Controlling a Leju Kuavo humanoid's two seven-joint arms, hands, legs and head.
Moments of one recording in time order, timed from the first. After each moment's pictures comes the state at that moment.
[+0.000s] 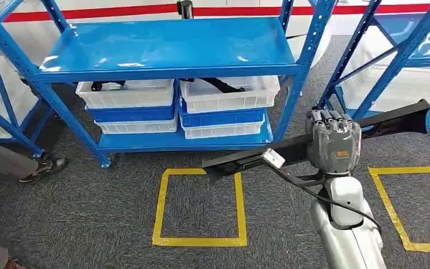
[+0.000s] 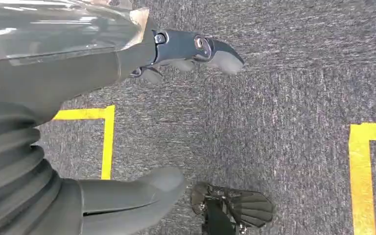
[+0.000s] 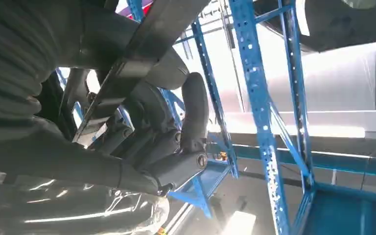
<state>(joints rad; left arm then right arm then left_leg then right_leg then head) -0.12 -0.12 0.50 -0.20 -0.41 0.37 -0.30 -0.33 -0.07 0.24 -1.53 1.49 -0.61 0.09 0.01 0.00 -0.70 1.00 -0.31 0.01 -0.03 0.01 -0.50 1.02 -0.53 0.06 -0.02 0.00</state>
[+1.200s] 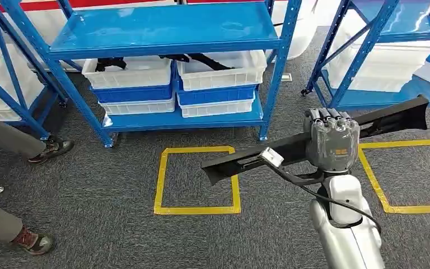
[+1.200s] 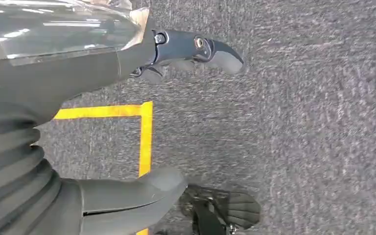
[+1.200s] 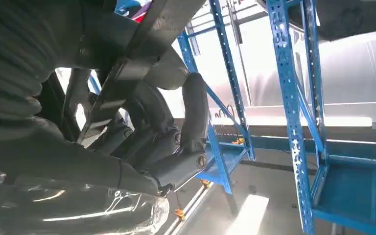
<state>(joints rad) -0.11 -0.12 0.50 -0.21 -0.41 0.38 -0.34 -0.33 -0.07 0.24 -1.54 1.49 -0.60 0.09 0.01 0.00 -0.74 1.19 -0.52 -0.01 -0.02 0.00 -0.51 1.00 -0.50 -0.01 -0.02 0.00</state>
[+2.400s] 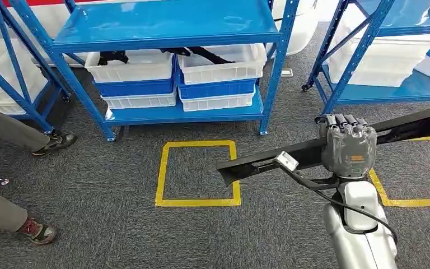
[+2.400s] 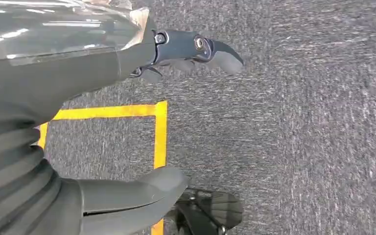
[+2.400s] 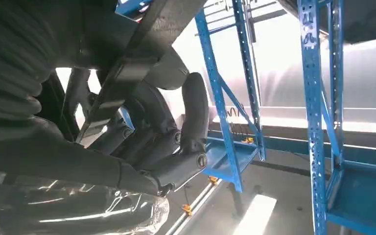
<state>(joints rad) -0.10 -0.12 0.52 -0.21 -0.42 0.38 -0.33 -0.29 -0.11 0.17 -1.56 1.48 -0.61 0.05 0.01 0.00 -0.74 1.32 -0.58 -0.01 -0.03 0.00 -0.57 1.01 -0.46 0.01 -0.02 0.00</state>
